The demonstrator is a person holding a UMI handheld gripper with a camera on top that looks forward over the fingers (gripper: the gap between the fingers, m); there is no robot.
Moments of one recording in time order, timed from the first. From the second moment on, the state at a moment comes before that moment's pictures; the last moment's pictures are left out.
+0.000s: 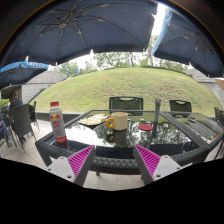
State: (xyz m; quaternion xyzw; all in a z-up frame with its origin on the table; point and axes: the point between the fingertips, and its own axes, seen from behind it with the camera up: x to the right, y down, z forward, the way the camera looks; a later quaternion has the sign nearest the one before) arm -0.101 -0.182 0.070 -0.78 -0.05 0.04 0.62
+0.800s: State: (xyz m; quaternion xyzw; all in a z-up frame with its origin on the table) arm -0.360 -0.055 0.093 -0.74 -0.15 0.13 0.64
